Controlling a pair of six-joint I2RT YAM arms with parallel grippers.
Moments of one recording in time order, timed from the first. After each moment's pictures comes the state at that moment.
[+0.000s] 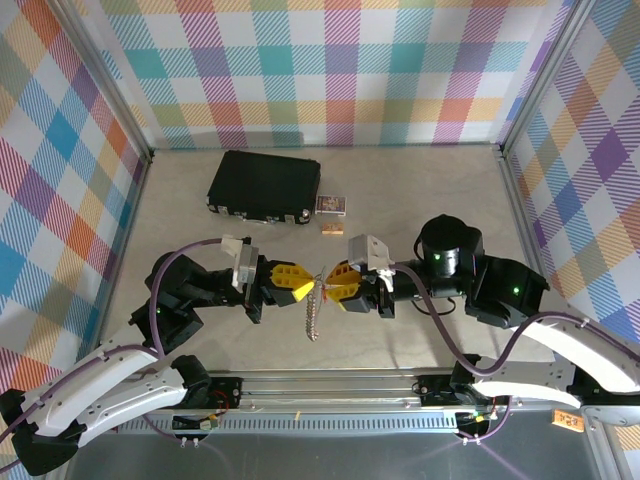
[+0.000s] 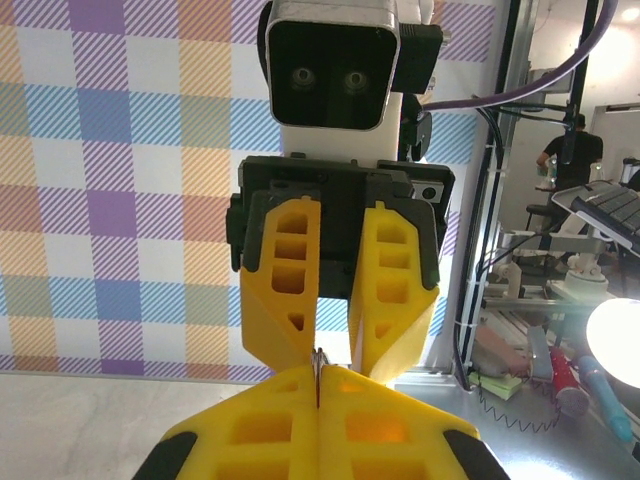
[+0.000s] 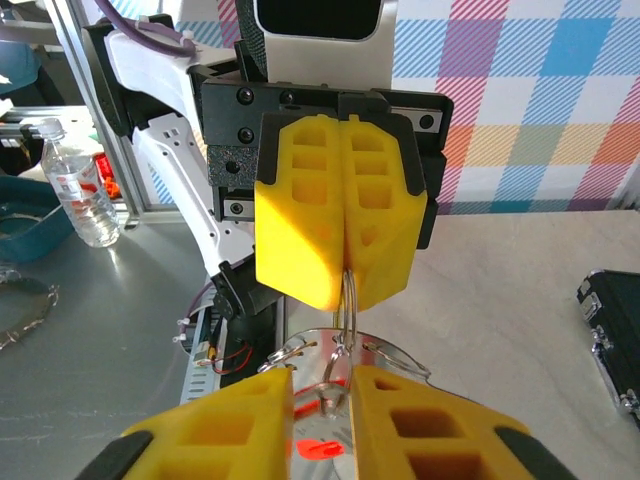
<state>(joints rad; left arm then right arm) -0.86 0.73 0.79 0.21 0.70 -0.22 1.11 0.96 1.32 -0.64 -0.40 -0.16</state>
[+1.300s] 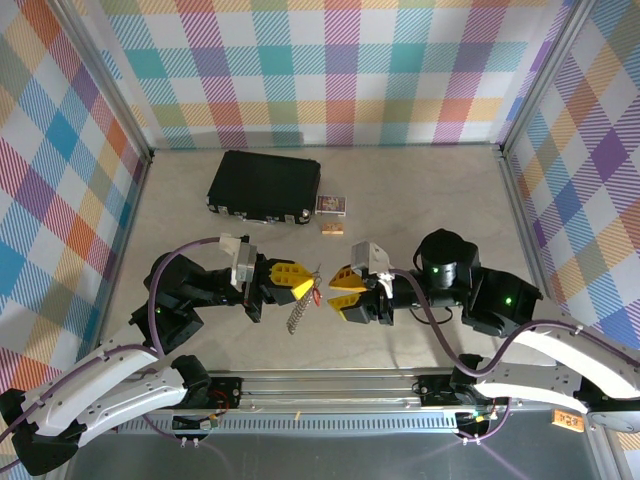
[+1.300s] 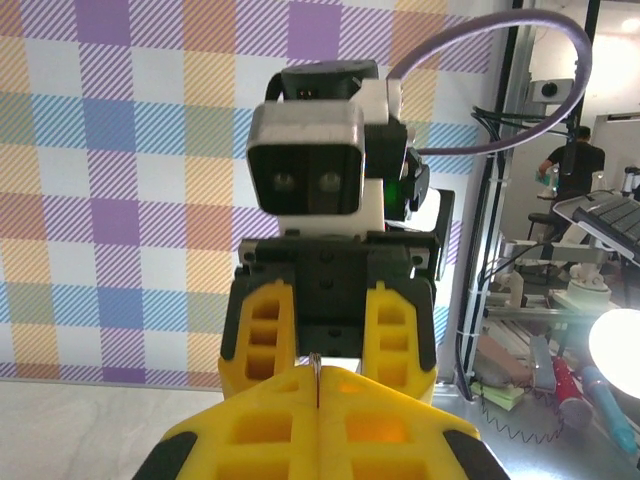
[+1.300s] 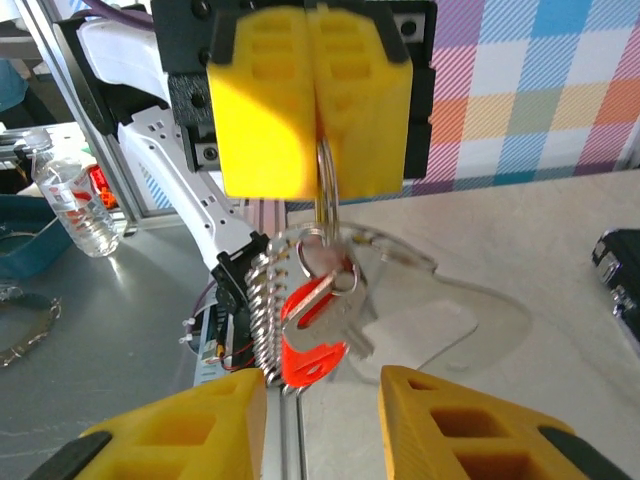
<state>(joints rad) -0.86 0.73 0.79 0.24 0.69 -0.24 1.11 0.89 1.15 -0.53 -0.38 -0.05</state>
